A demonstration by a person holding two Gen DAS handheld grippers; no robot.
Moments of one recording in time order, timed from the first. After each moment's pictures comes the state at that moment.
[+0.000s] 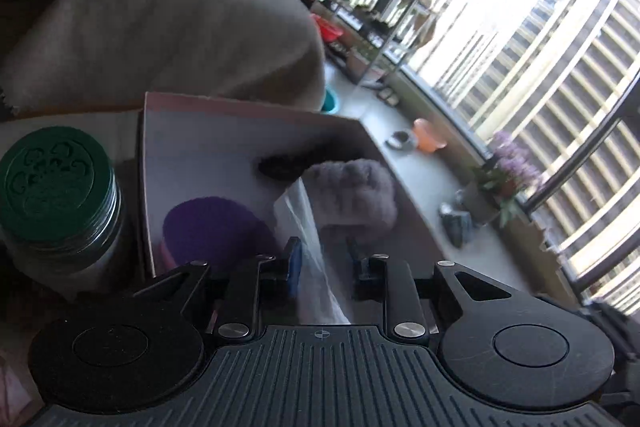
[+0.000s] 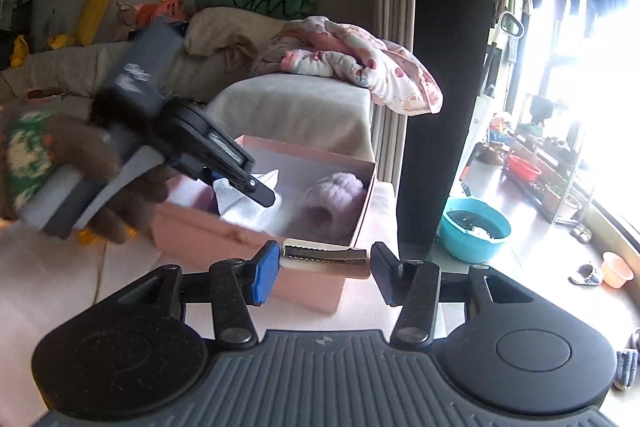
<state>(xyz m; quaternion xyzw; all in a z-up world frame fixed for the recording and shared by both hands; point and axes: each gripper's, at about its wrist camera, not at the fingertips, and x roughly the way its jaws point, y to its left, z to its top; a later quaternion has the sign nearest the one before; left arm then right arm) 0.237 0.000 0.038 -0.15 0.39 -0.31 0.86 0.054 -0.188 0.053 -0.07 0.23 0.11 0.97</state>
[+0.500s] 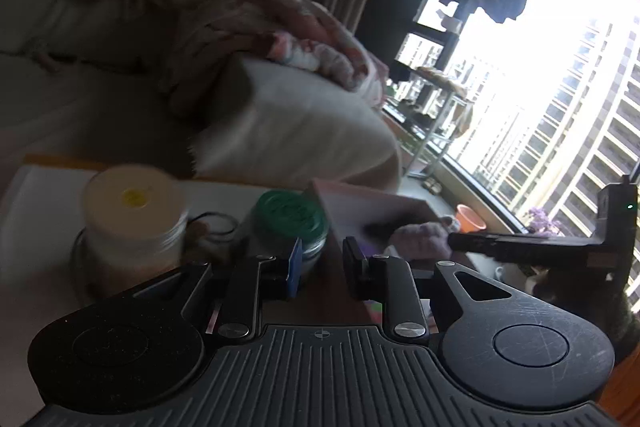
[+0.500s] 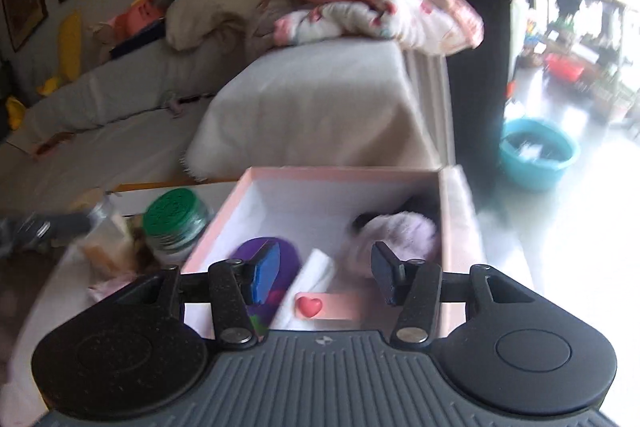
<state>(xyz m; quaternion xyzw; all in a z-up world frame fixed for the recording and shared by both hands) 0.134 0.146 0.063 -0.15 0.28 -0.19 0.93 0.182 -0.158 0.071 0.03 0.33 0.13 0.94</state>
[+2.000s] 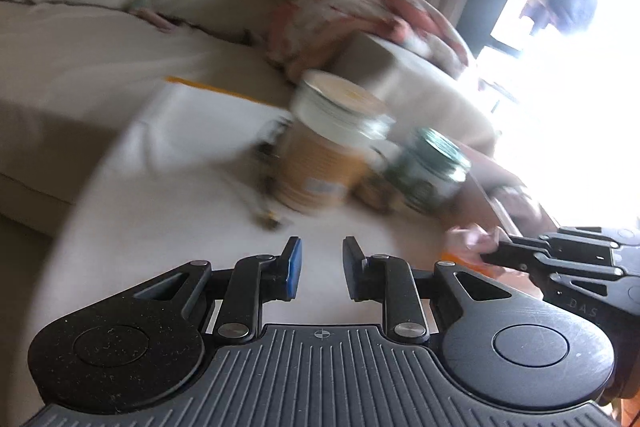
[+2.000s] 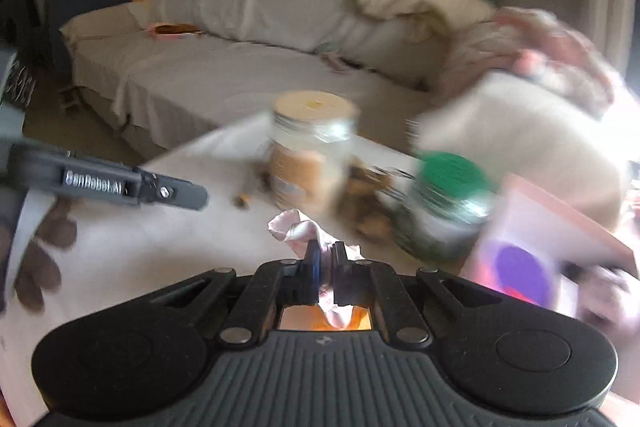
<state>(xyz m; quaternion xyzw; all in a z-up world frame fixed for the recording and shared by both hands) 0.076 0.222 0.010 -0.18 0.30 -0.11 0.93 0.088 0.006 0.035 -0.16 0.28 0.27 0.91</state>
